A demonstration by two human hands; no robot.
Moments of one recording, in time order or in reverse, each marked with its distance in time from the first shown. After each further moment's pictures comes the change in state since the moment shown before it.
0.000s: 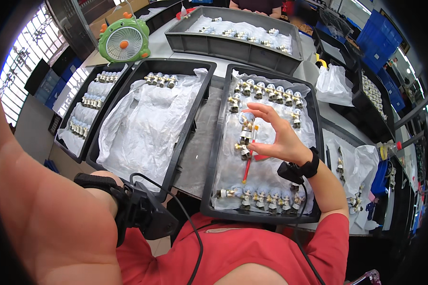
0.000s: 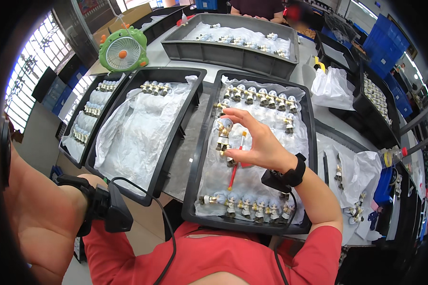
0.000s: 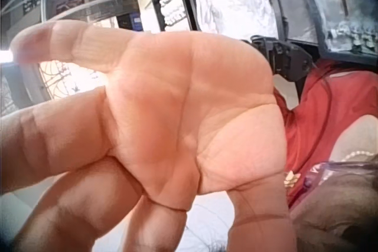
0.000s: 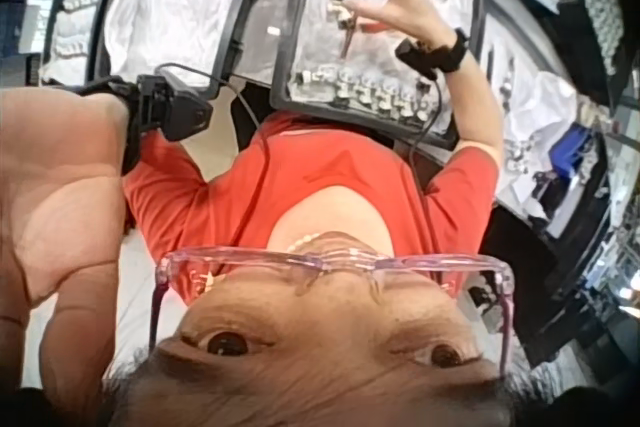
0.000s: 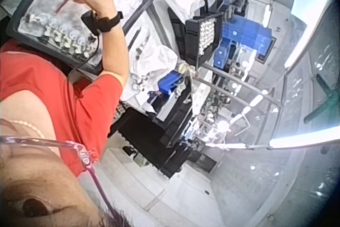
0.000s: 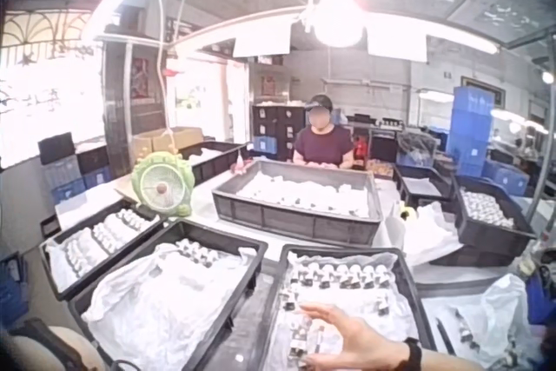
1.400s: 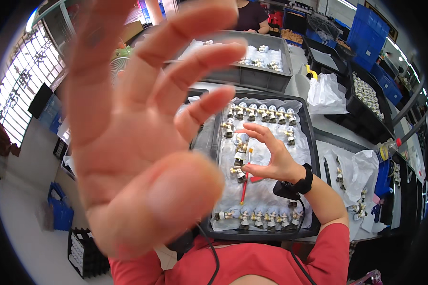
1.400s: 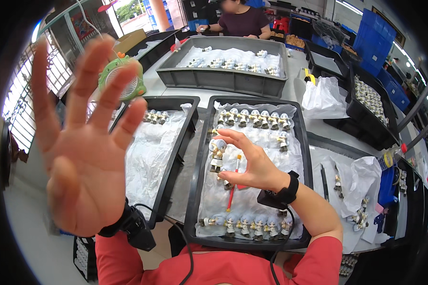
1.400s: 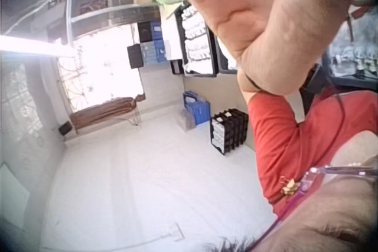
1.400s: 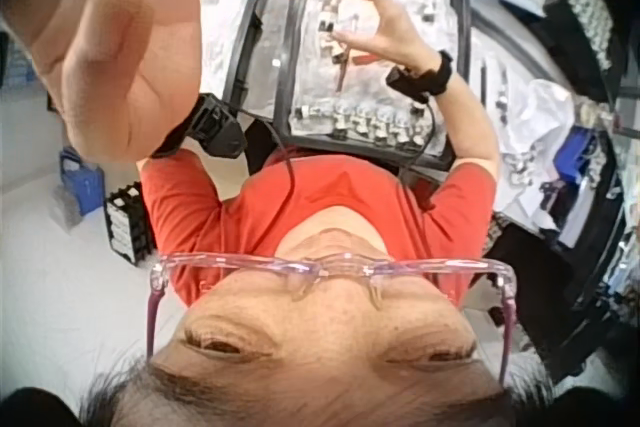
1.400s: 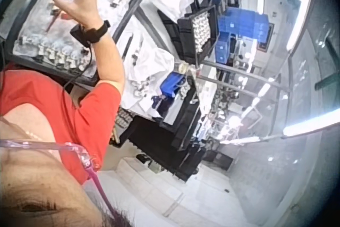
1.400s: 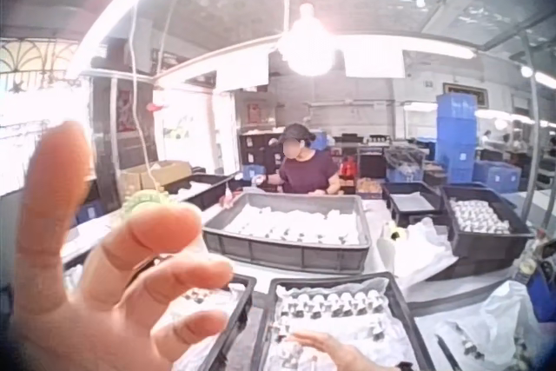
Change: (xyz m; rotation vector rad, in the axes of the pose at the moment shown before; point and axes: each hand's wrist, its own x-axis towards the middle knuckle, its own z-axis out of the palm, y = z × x) left_hand 0.056 0.002 0.124 -0.396 0.008 -0.596; right_hand 0.002 -0.001 -0.005 0.085 0.065 -0.102
